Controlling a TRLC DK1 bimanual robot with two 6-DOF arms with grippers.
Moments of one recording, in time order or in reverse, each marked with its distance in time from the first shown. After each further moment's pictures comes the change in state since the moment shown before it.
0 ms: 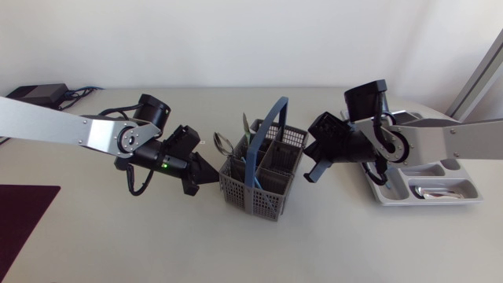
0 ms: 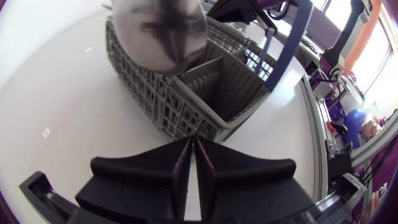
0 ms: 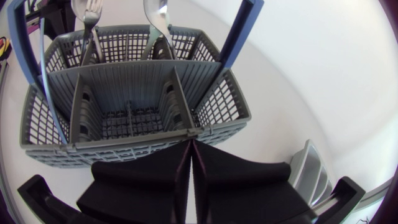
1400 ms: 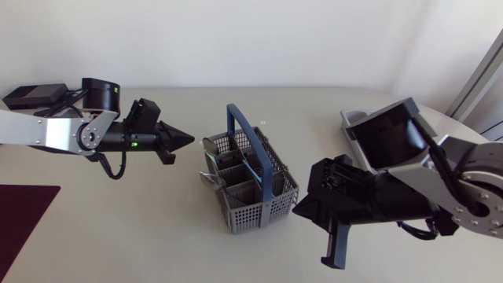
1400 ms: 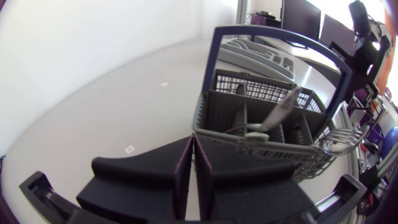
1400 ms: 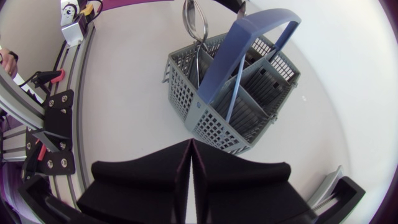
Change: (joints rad) left arm 0.208 -0.076 -0.053 0.351 -0.032 -0.113; right arm 0.323 -0.472 -0.150 -0.481 -0.081 0.000
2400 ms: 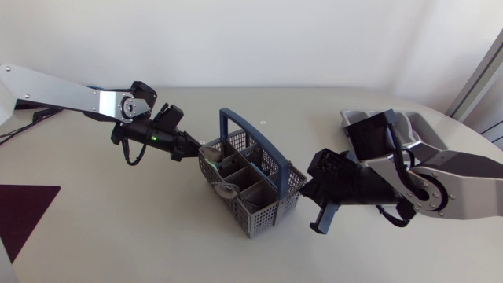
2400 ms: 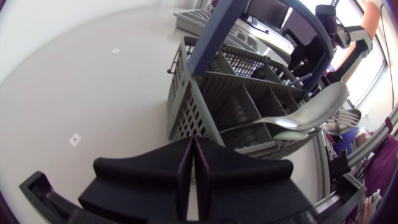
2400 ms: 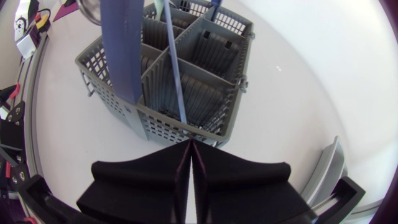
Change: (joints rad) left arm -0.024 0.343 0.420 -0.618 0.190 0.289; right arm -0.180 0.202 -0.064 0.309 0.047 0.017
